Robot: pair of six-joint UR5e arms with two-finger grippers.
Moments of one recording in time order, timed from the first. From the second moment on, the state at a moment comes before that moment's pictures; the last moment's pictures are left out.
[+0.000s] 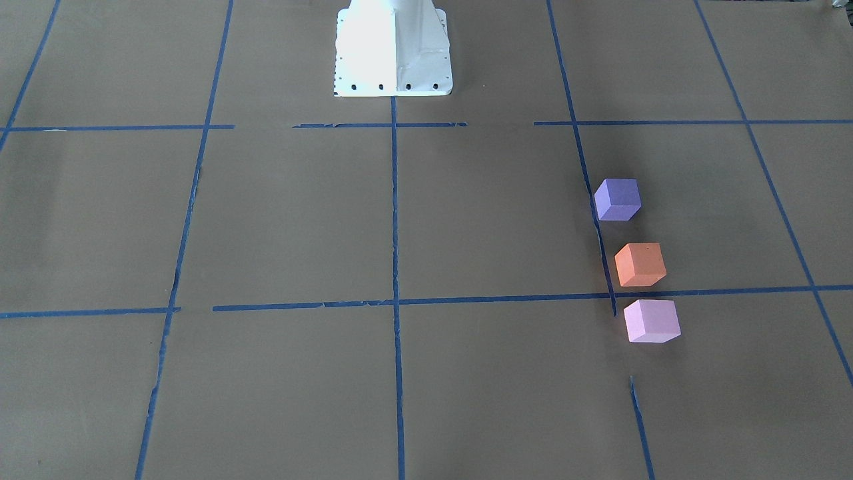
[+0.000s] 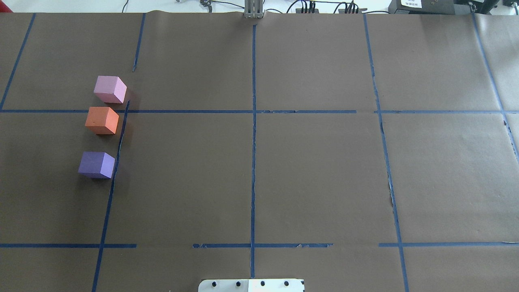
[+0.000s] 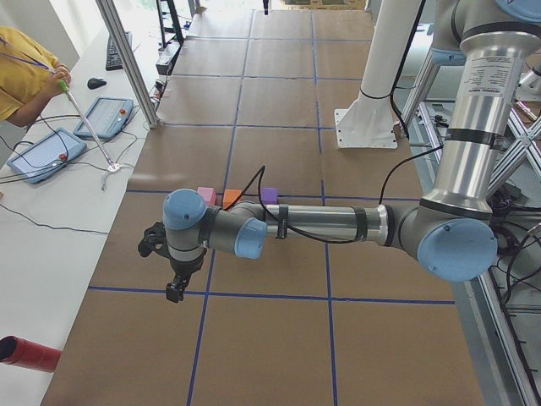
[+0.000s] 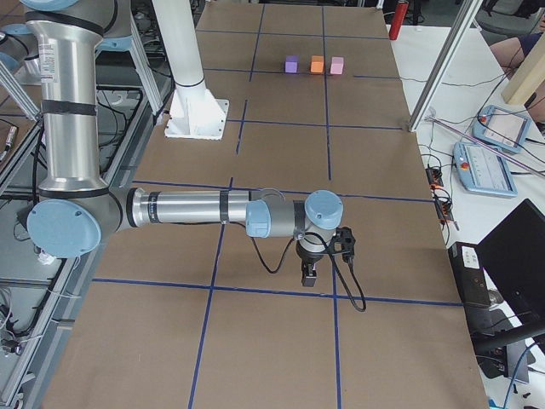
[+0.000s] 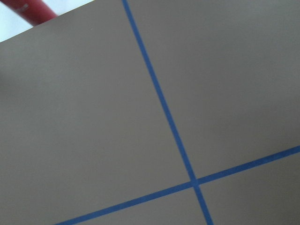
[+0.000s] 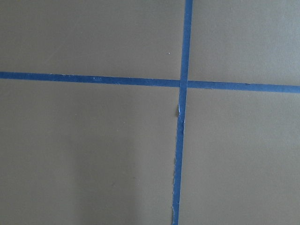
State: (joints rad) left arm -1.61 -1.71 -1.42 -1.77 -2.26 0.15; right arm 1.48 -1.59 1.63 -1.57 2.36 0.05
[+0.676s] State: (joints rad) left arm -1.62 -1.68 -1.44 -1.65 -2.28 -0.09; right arm 1.48 -1.59 1.63 -1.58 2.36 0.05
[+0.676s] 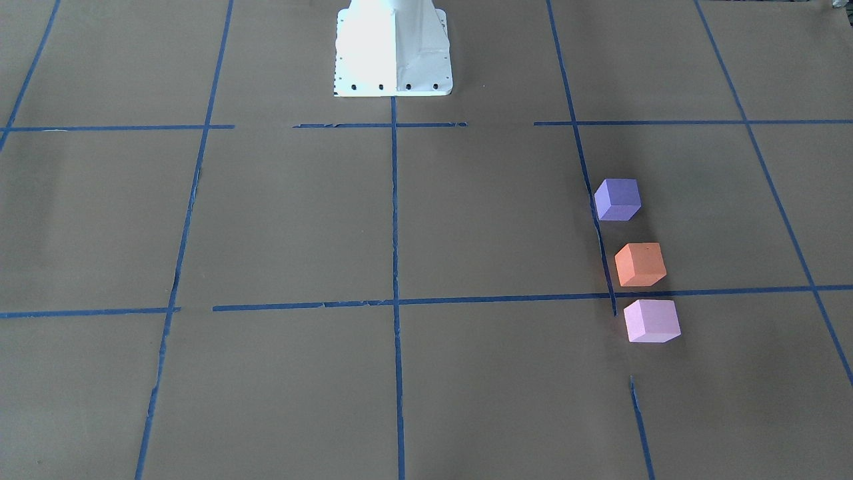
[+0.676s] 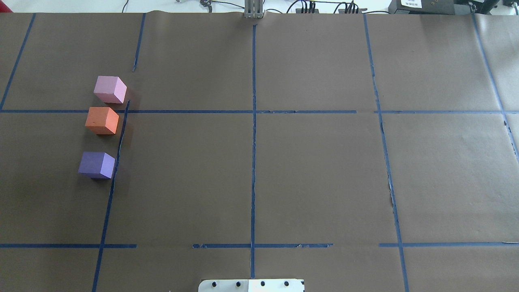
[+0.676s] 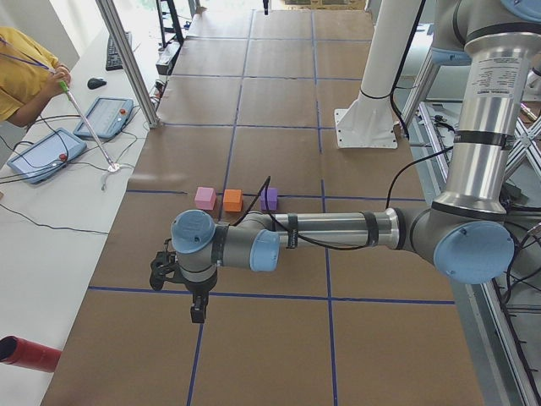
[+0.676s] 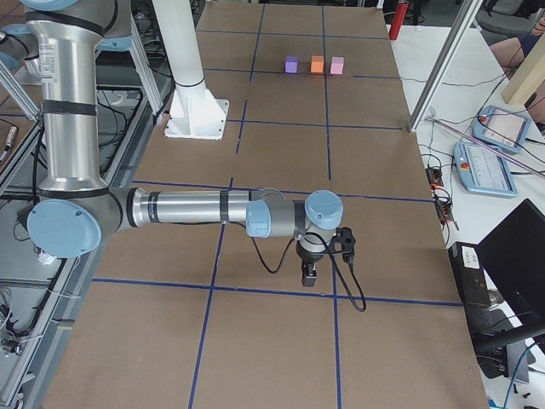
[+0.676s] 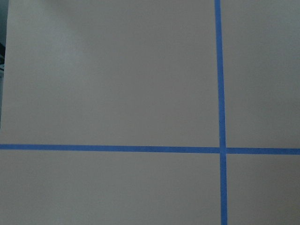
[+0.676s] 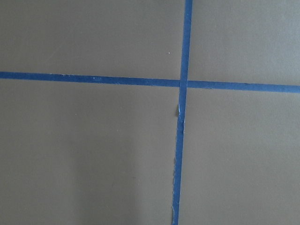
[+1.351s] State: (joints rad) left arm -1.59 -1.68 -1.50 -1.55 -2.36 -0.10; right arm 1.48 -1.59 1.63 -1.58 2.36 0.05
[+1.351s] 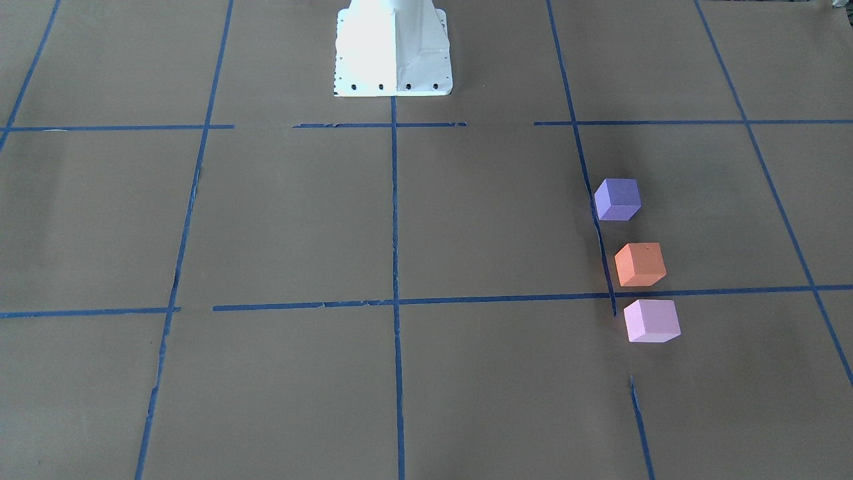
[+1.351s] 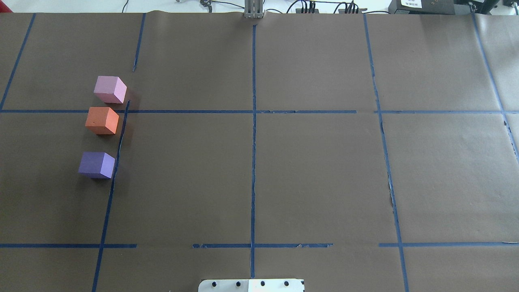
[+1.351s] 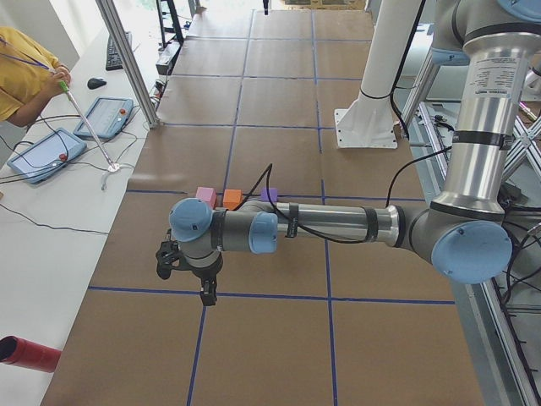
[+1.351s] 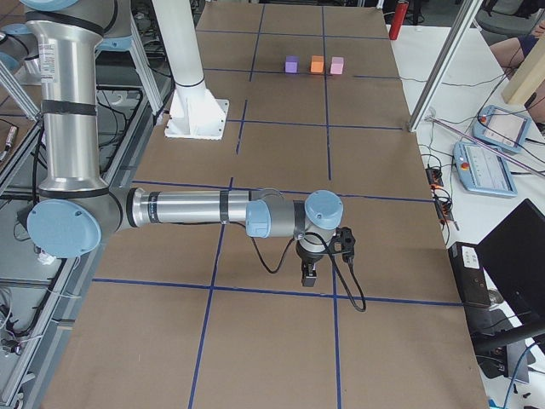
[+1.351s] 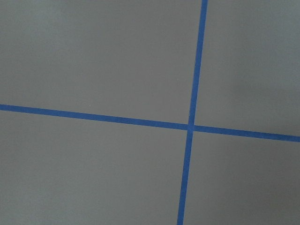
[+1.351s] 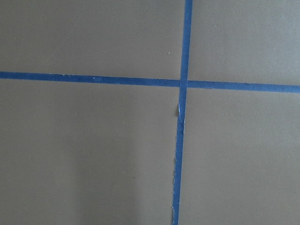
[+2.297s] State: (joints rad) left arm -1.53 -1.67 -1.51 -1.58 -2.31 0.04; right arm 1.48 -1.59 1.63 -1.57 2.36 0.05
